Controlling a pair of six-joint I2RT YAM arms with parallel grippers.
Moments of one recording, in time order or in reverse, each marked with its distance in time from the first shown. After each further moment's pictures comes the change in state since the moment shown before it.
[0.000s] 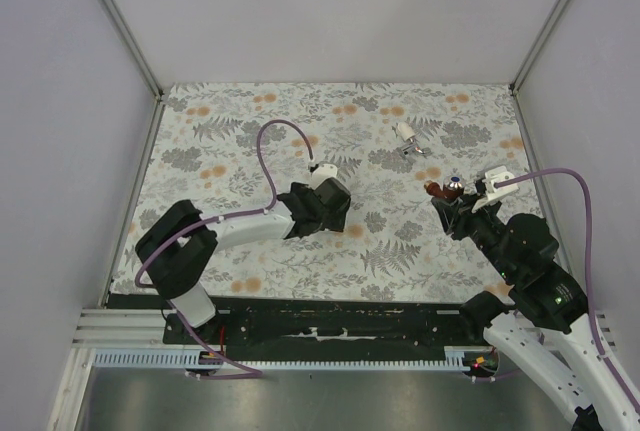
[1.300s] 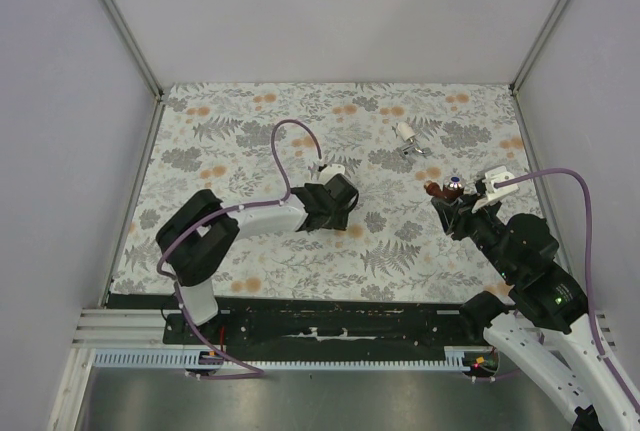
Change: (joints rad) left arm 0.016 0.114 0.080 -0.016 0.071 -0.012; right arm 0.000 -0.001 0.000 0.000 -0.002 0.000
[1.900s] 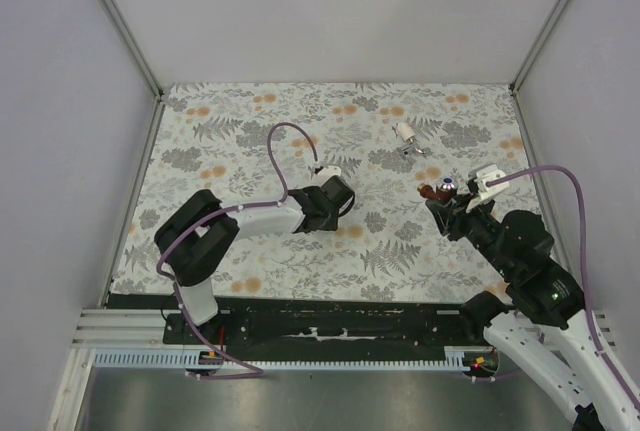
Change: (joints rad) left arm 0.013 0.014 -0.024 0.037 0.011 -0.014; right arm 0.000 0.014 0.000 0.000 -0.043 -0.010
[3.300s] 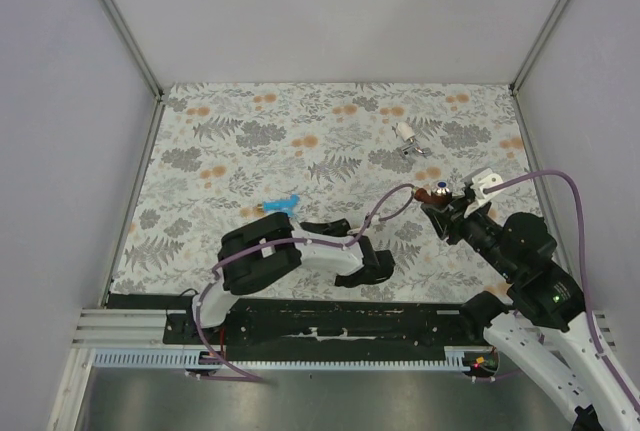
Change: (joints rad) left arm -0.381 0.270 0.219 -0.698 -0.766 0.224; right arm 0.000 -0.004 -0.005 0.018 -0.108 -0.057
